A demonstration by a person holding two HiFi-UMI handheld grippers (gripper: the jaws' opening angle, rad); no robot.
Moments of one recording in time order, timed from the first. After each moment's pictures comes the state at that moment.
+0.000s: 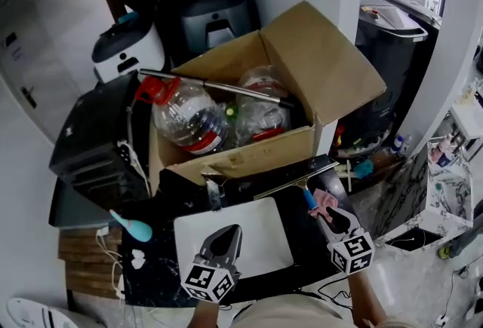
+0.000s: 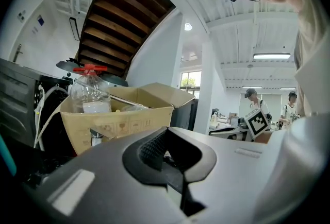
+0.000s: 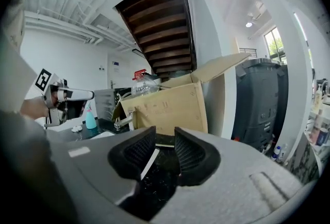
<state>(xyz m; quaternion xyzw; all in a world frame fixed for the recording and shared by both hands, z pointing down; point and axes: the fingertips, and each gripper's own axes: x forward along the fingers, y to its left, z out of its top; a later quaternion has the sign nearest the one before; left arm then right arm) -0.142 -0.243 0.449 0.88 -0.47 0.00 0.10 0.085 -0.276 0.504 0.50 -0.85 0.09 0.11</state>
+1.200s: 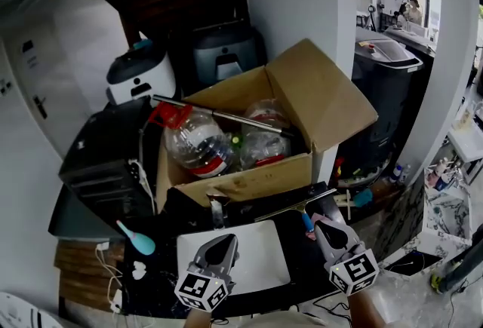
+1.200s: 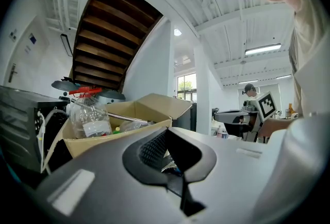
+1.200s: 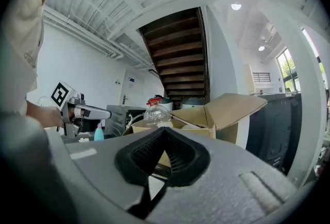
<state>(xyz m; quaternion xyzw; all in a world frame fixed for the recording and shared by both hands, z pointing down) -0.143 -0.231 0.394 0.88 -0.47 -0.01 0.02 0.056 -0.245 0.387 0.46 -0.89 -0.04 0.03</state>
